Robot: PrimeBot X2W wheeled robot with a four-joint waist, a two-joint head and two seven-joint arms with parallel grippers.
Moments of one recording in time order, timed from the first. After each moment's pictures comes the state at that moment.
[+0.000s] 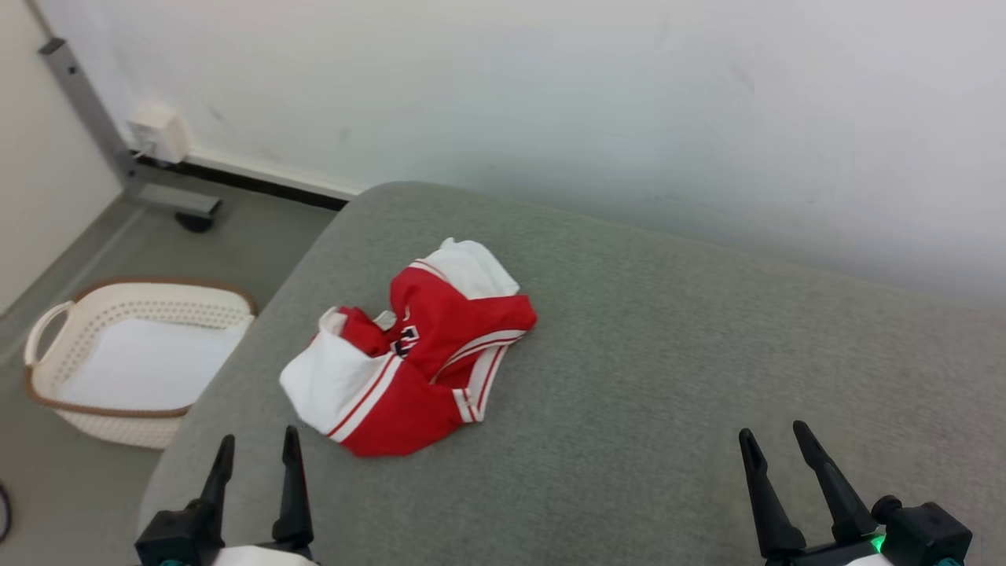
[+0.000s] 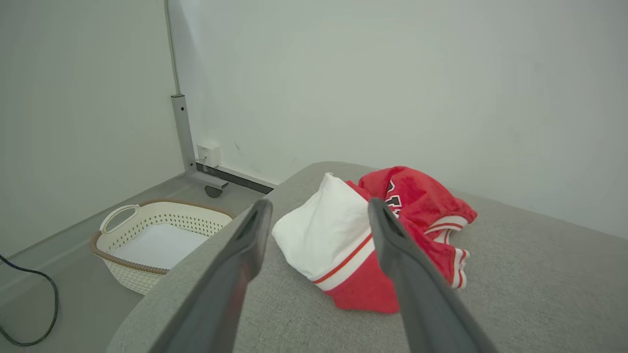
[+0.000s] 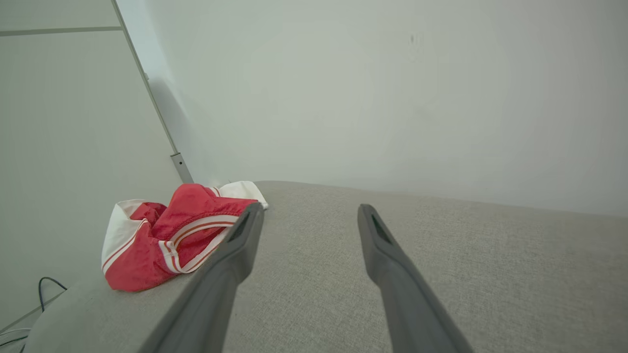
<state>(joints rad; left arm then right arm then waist) -0.04 0.05 0.00 0.19 -0.15 0.03 -0.26 -0.06 -0.12 0.24 0.20 0.44 0.13 -0.26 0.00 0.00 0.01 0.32</state>
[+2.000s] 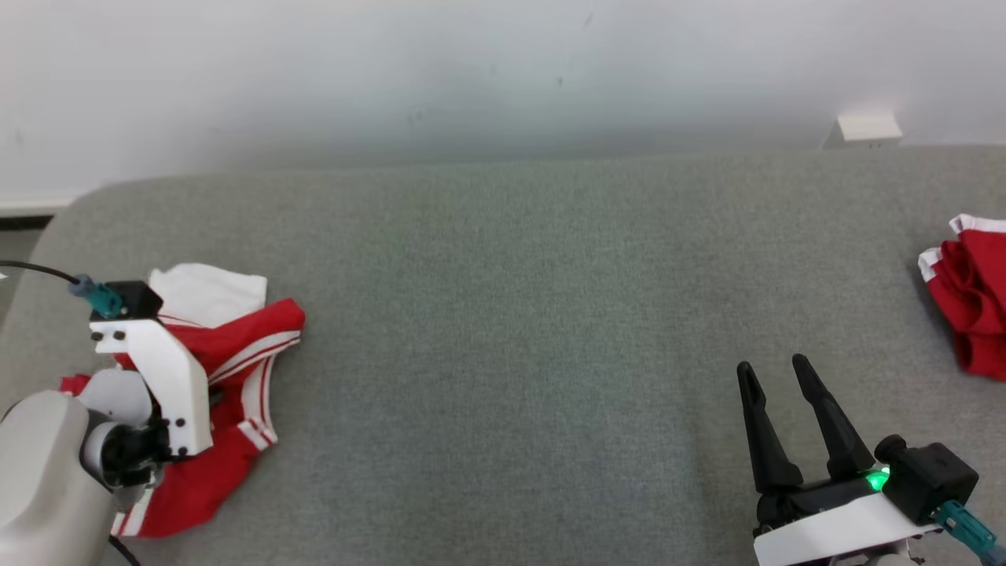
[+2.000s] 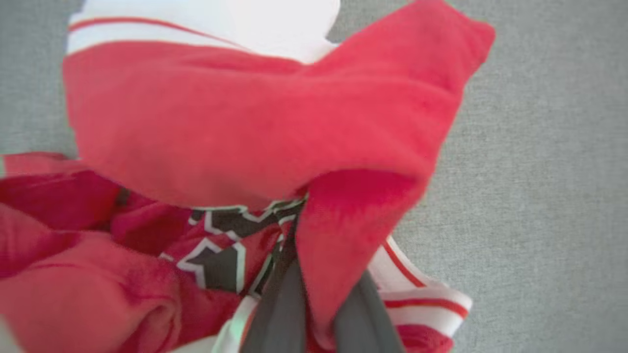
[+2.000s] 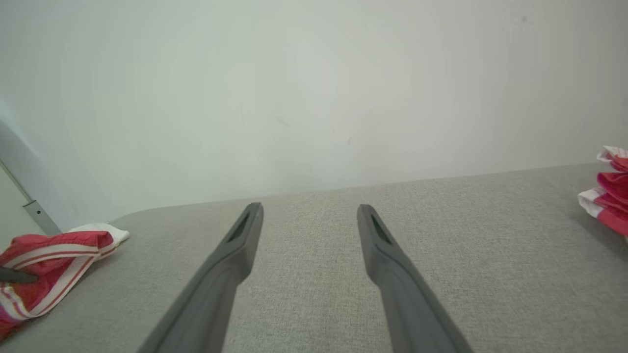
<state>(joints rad) -0.64 0.50 -0.33 0.65 -0.66 -0.13 0.72 -0.18 -0.10 0.23 0.21 0.45 0.13 -0.26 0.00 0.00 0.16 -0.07</state>
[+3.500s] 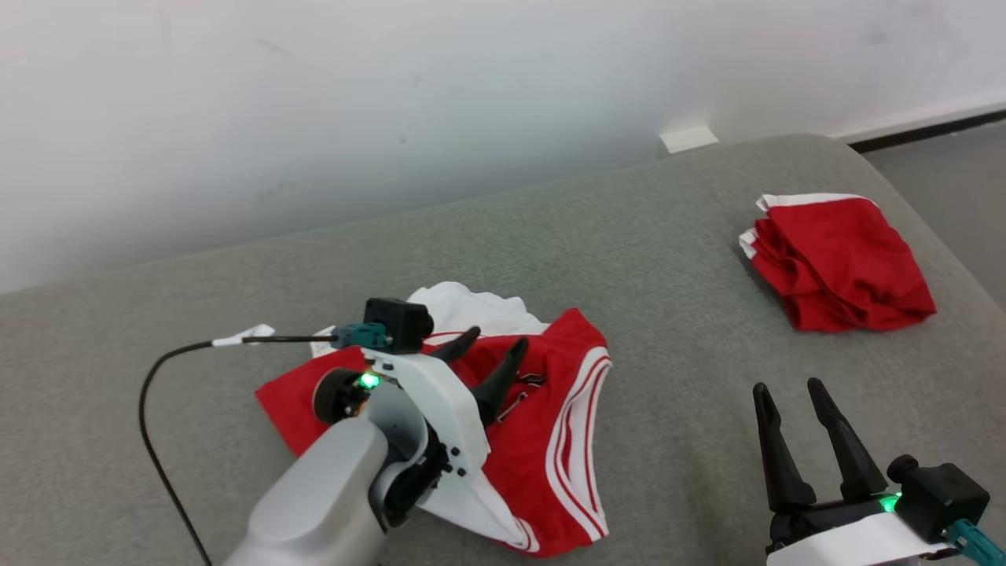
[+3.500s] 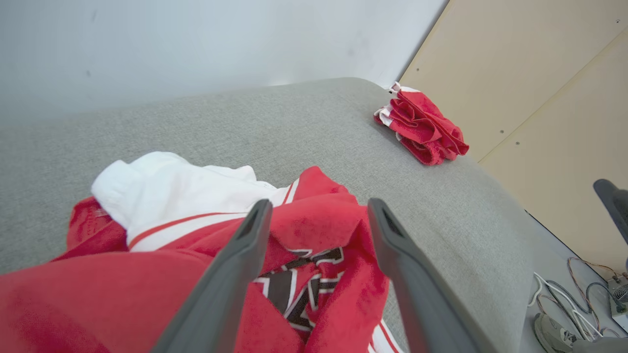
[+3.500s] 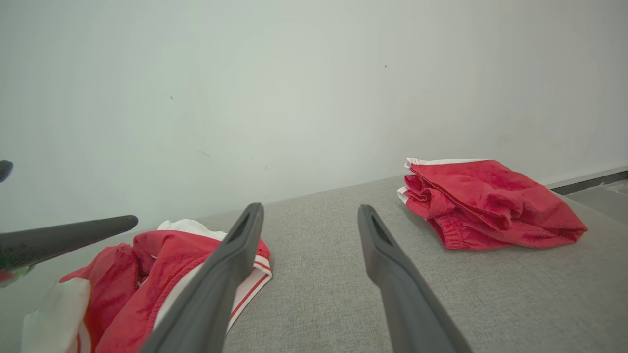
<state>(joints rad) -0.66 0.12 -0.65 0.63 -0.70 -0.12 0.06 -0.14 -0.10 0.21 0.23 0.46 0.13 -0.26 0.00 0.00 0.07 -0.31</state>
